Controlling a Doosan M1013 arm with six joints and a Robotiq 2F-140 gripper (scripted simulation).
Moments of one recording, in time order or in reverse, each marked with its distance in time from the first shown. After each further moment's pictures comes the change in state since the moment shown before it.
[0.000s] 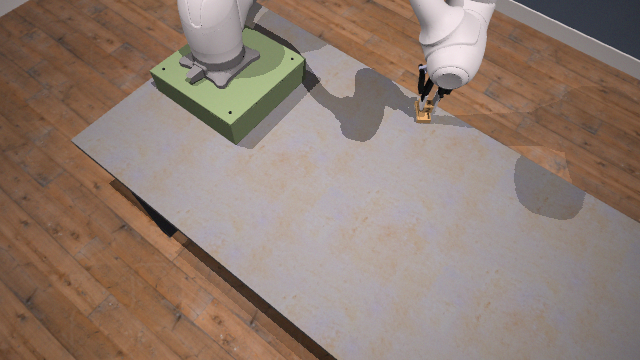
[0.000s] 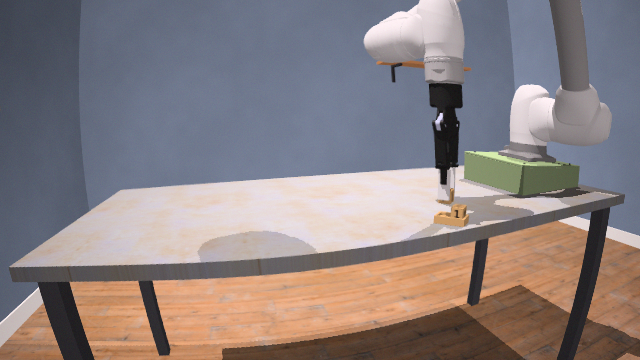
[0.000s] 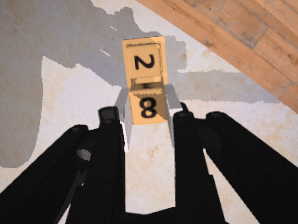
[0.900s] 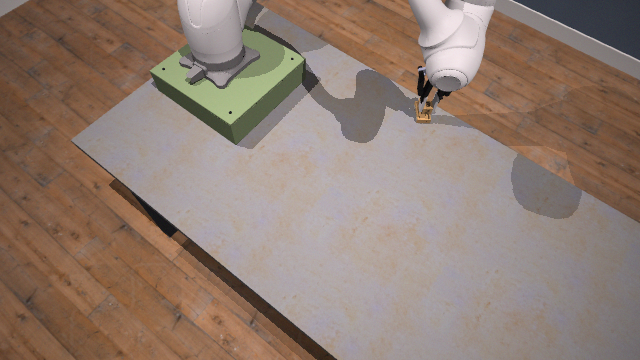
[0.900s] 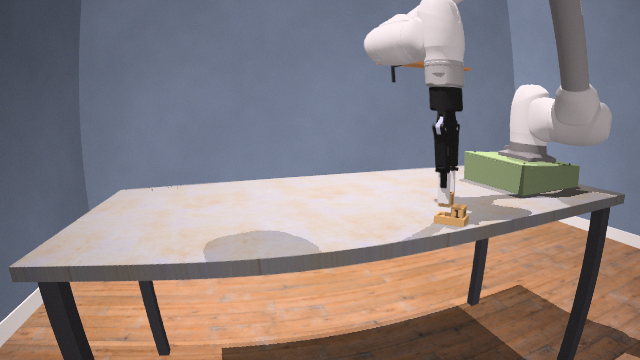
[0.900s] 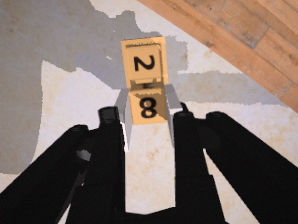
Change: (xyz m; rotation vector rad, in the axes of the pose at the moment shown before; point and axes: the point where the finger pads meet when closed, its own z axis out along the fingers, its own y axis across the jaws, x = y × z) arm 0.000 0.000 0.007 0.000 0.000 0.000
